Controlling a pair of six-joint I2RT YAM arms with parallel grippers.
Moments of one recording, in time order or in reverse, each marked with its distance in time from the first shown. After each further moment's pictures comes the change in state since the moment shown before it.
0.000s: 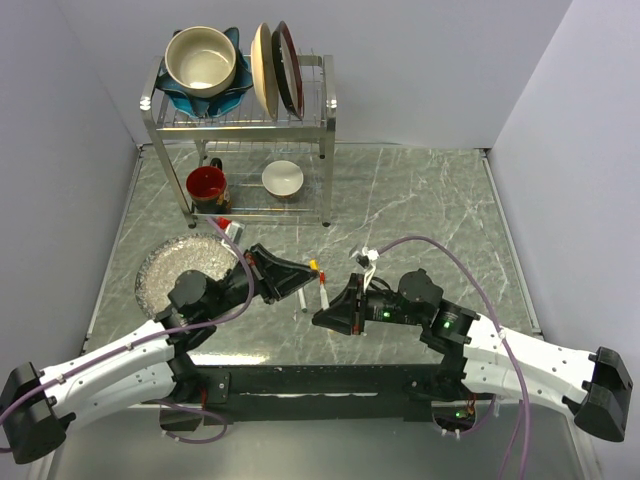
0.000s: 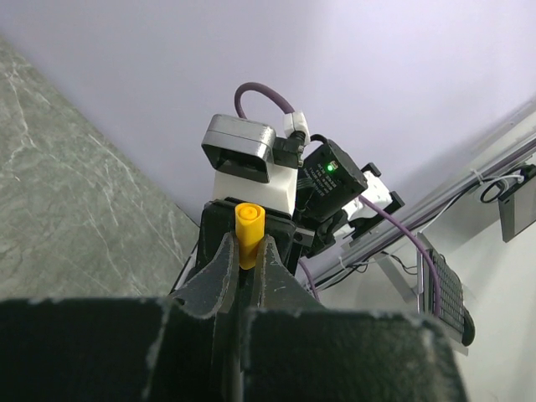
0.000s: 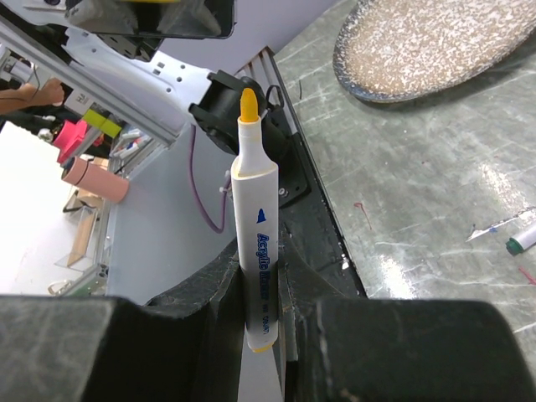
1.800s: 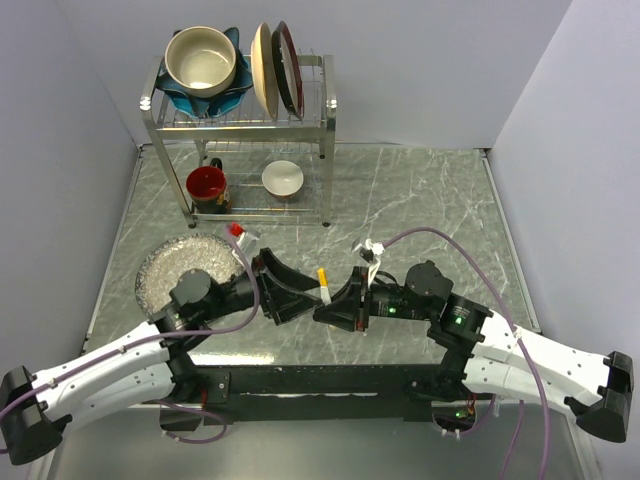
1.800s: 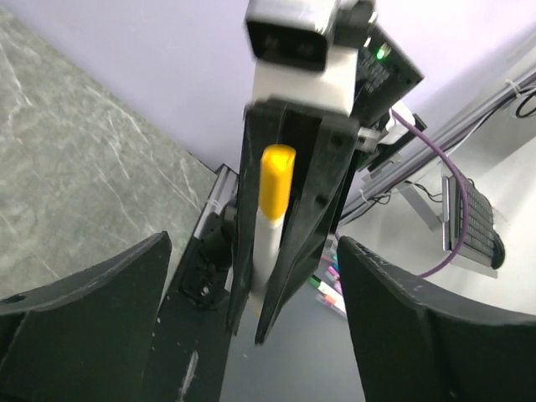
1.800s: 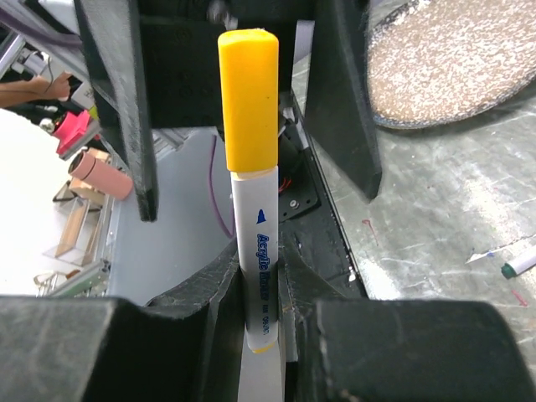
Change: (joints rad) left arm -0.027 -0.043 0.016 -0.161 0.126 0.138; right arm 0.015 -0.023 0.142 -0.149 -0.005 -0.061
